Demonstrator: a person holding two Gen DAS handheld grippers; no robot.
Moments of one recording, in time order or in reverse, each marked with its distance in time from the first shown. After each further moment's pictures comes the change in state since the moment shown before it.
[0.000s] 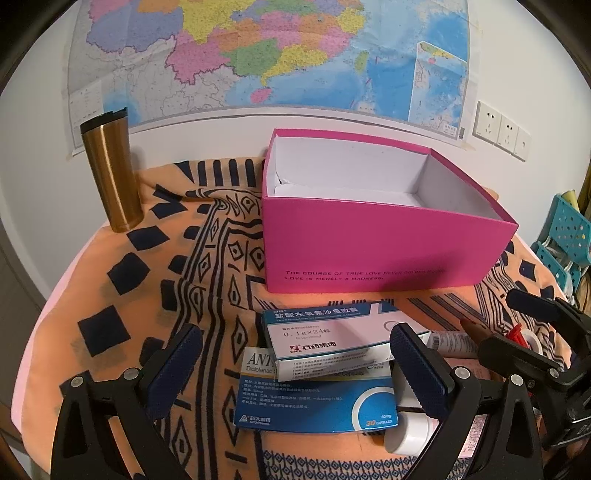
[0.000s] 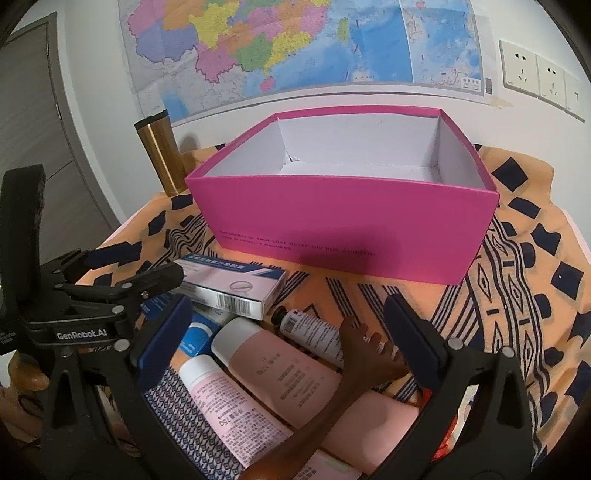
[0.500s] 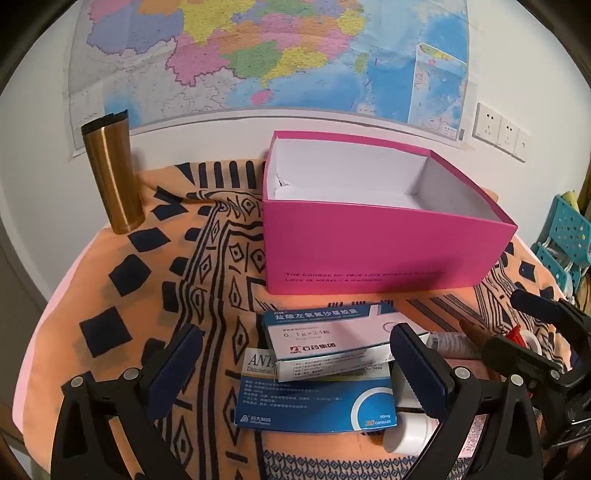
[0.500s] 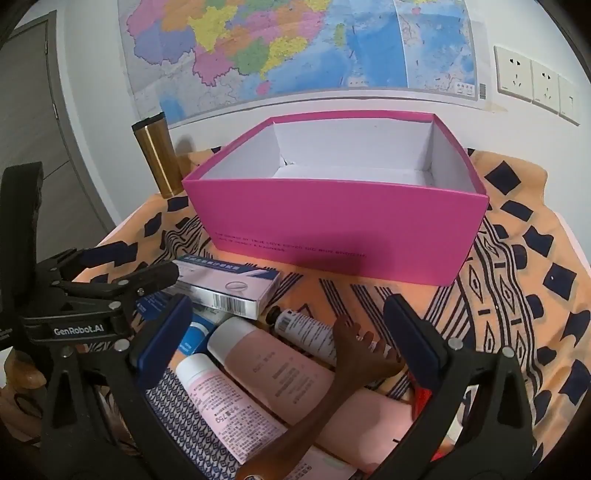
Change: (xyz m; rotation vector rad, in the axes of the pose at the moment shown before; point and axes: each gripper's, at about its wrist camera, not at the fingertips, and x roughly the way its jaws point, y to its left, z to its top) left arm -0.001 -0.002 0.000 -0.002 -0.003 0.002; right arm -0.004 -0.001 -0.001 -0.003 -0.006 -0.023
